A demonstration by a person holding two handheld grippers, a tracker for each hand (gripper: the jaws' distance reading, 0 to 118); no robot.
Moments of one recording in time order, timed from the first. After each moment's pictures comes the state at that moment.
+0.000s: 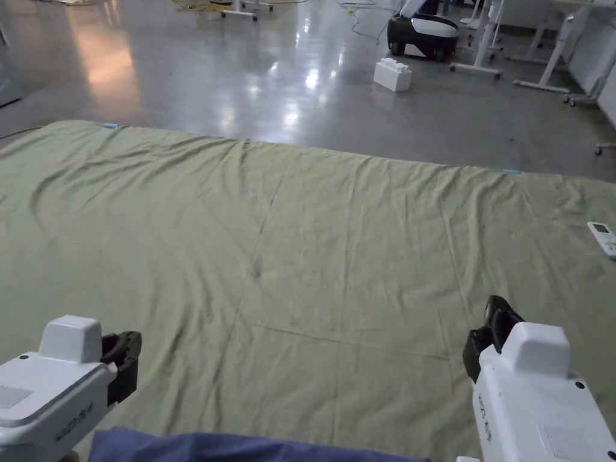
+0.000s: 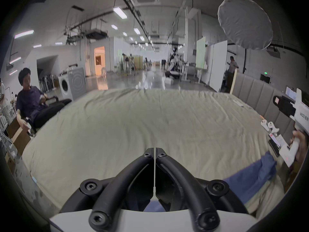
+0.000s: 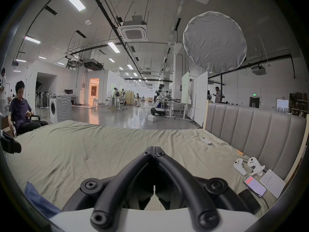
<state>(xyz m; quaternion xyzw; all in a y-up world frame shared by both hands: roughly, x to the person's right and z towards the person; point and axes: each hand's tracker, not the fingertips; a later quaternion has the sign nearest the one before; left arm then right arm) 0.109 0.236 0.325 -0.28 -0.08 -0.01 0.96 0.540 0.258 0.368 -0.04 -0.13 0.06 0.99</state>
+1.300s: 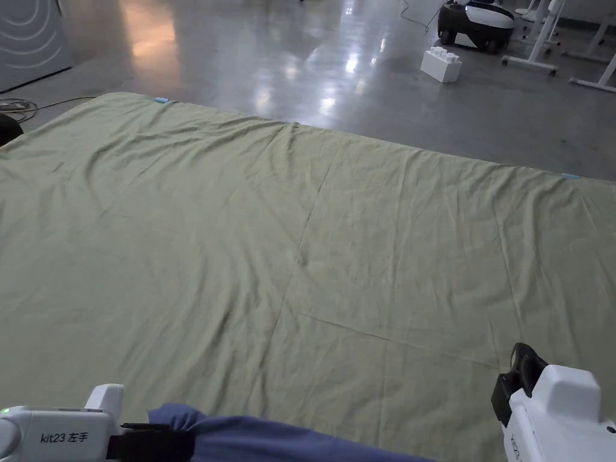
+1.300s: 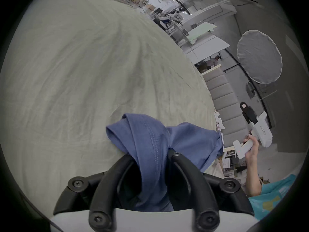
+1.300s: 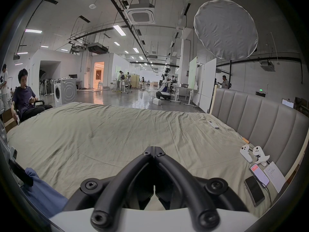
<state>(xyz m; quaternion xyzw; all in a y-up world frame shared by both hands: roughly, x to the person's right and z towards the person) 0.004 0.091 0.294 -0.49 -0.28 0.28 0.78 0.513 0.220 0.361 -0.12 -0.10 0.07 0.98</state>
